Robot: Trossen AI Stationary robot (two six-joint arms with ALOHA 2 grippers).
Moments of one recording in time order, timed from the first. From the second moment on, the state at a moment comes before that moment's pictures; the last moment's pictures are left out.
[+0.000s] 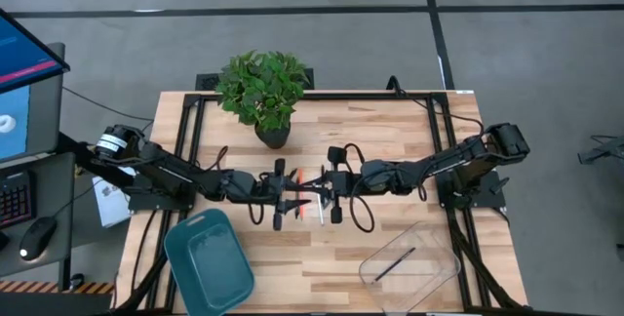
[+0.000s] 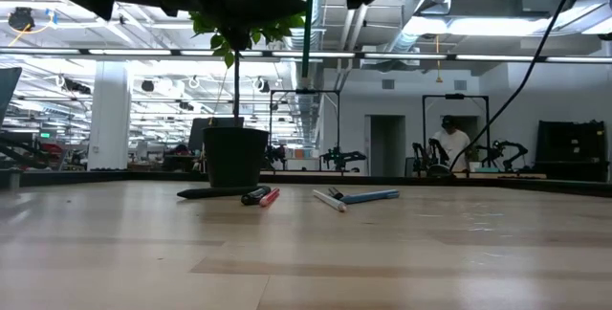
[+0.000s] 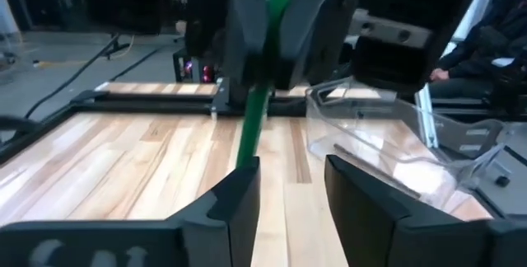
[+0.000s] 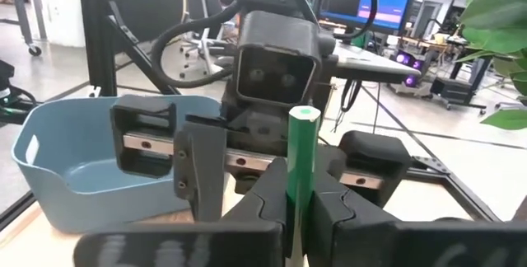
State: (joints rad) left arm -0.24 1.47 0.61 0.78 -0.24 -0.06; right arm 0.21 1.59 0.89 0.63 0.16 -0.19
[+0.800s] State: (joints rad) left arm -0.24 1.47 0.61 0.54 -0.28 -0.17; right arm 0.24 1.42 0.89 0.49 0.16 -0.21
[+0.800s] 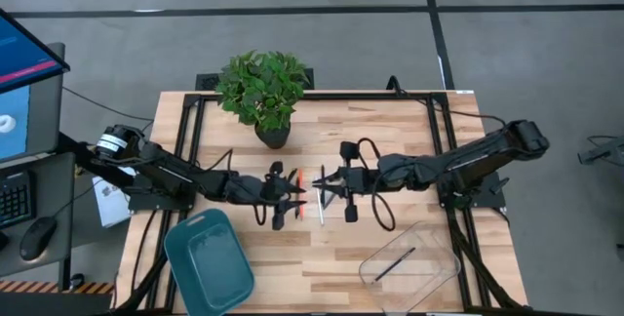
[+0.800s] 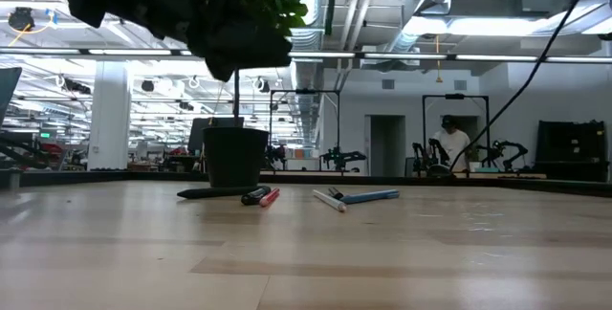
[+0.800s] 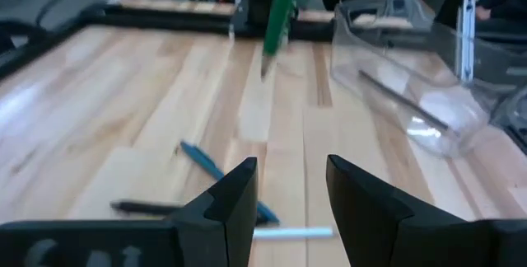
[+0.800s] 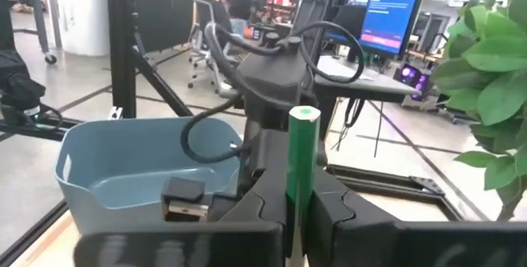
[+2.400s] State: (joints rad) left arm -0.24 1.47 0.61 0.44 -0.42 -0.28; right arm 0.88 1.16 0.89 -0.17 0.17 0.18
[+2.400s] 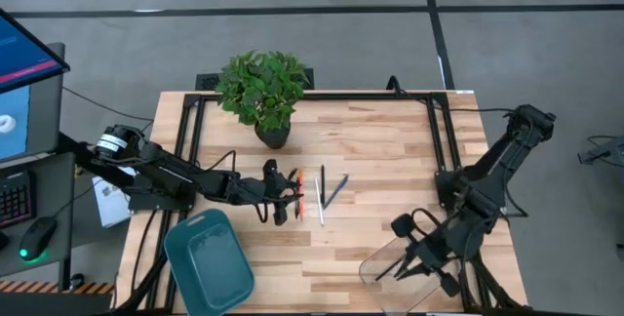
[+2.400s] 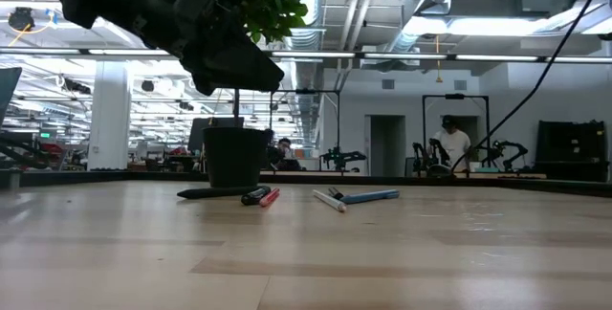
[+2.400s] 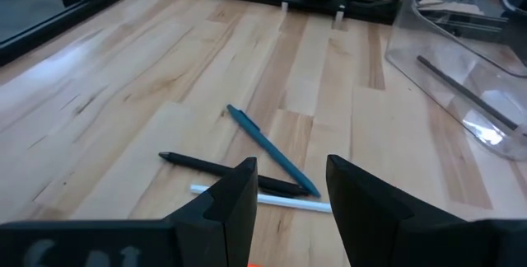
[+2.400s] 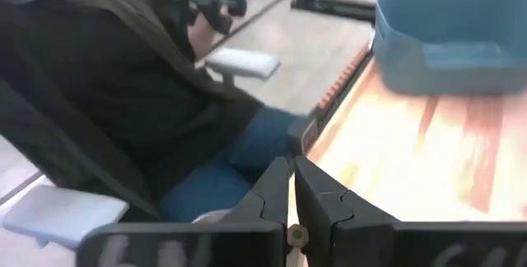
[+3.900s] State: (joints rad) left arm -0.24 1.47 0.61 0.44 -0.46 -0.31; right arm 0.85 1.14 0.89 -0.49 0.66 0.36
